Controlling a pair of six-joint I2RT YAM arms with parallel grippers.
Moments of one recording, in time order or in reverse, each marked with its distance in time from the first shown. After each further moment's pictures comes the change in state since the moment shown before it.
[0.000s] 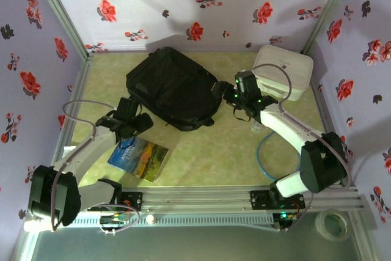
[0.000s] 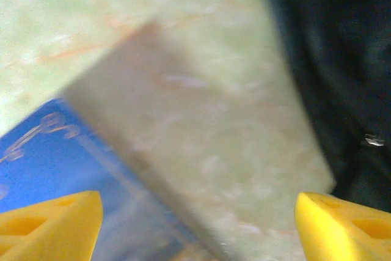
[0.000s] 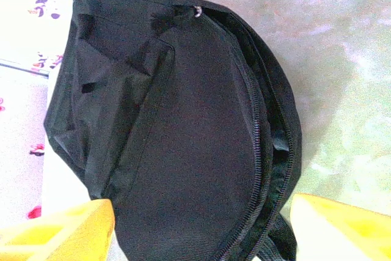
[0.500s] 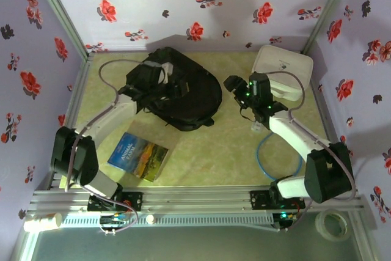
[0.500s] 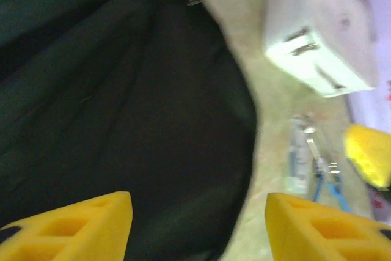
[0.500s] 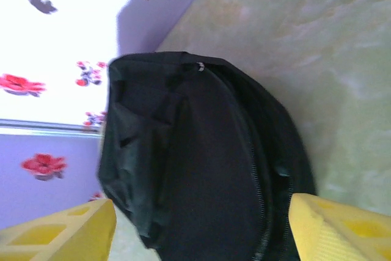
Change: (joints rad) left arm -0.109 0.347 0.423 0.279 0.386 0.219; right arm -0.091 -0.099 -0.099 0.128 -0.030 0.155
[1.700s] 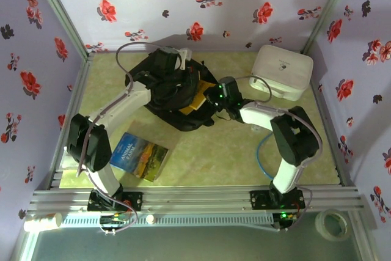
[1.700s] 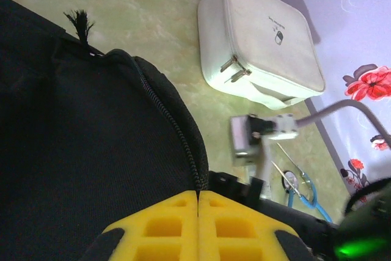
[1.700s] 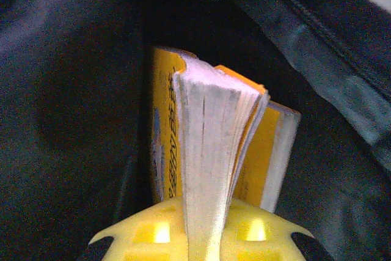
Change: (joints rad) left arm -0.129 0.211 0.368 0.015 0.022 0.107; right arm 0.169 0.432 0.108 0.294 0.014 0.259
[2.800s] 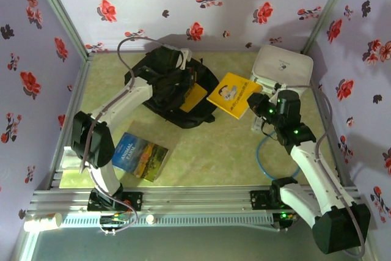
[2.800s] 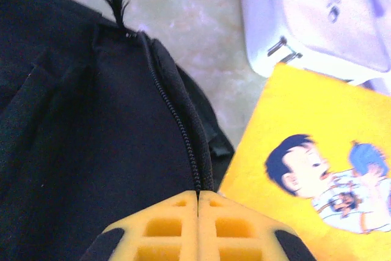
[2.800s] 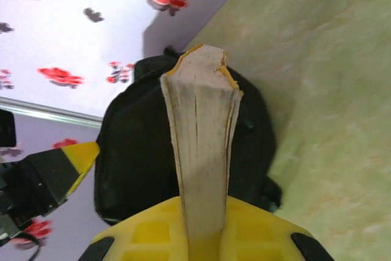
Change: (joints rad) left arm 0.003 0.041 0.088 -0.150 -0.096 0.121; right arm -0.336 -0.883 -0.316 -0.399 -0.193 -0.306
